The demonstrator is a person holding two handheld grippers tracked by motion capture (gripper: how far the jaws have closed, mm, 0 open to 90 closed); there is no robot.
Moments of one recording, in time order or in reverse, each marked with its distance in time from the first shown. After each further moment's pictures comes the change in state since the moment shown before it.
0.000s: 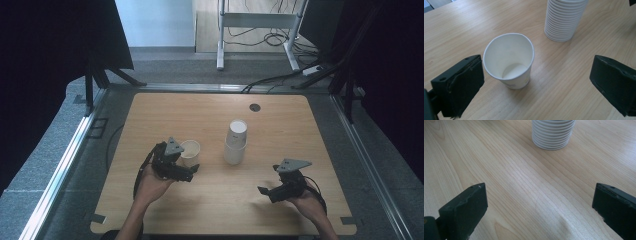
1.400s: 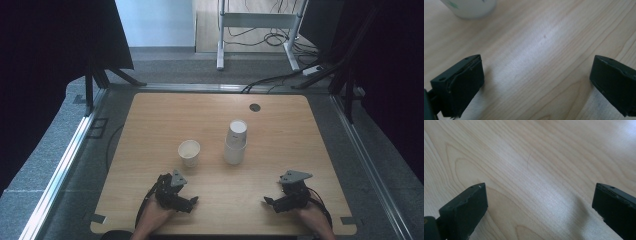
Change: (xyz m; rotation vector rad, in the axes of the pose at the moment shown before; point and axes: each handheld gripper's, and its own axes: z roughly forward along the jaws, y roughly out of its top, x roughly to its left) left arm -0.031 -0.090 0.040 0.161 -0.057 -0.011; right arm 0.003 -0.042 0.005 0.109 -0.085 0.002
